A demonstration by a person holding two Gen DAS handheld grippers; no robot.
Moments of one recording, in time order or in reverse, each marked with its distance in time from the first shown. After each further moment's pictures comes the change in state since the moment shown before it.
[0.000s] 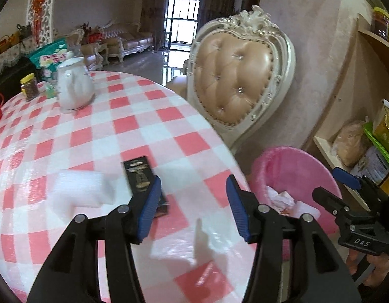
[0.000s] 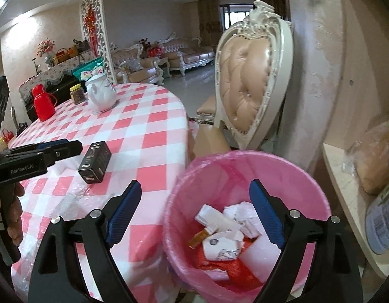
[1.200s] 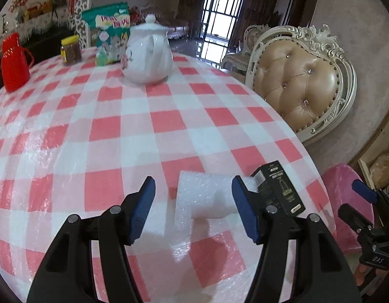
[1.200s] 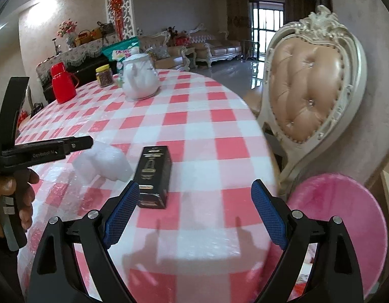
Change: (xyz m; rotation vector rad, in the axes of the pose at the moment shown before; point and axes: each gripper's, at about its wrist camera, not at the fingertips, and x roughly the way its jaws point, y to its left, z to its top) left arm 0.018 0.177 -0.003 -0.169 0.060 0.092; right arm 0.067 0.132 0.024 -0.105 0.055 0.097
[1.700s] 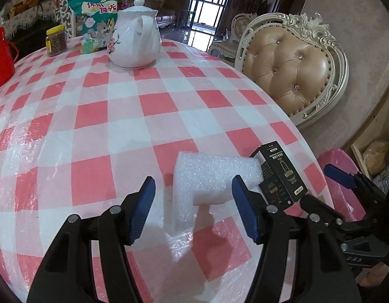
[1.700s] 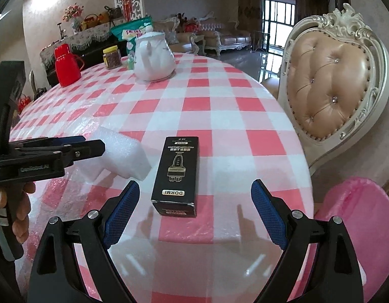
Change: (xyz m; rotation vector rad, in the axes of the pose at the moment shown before) left arm 0.014 0.006 -0.010 0.030 0.062 -0.073; right arm 0.044 0.038 0.004 -0.047 0.079 0.018
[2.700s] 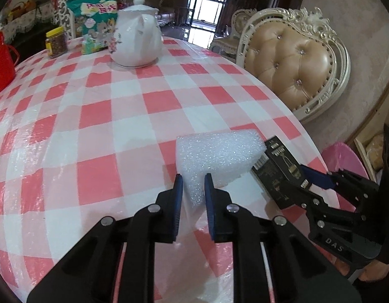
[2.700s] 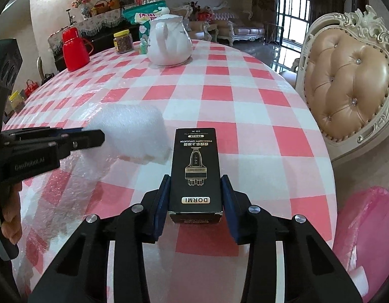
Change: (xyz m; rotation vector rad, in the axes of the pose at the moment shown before) left arm -0.003 0.004 0.000 0.018 0.015 0.027; right arm 0.023 0.019 0.005 -0.050 0.061 0.045
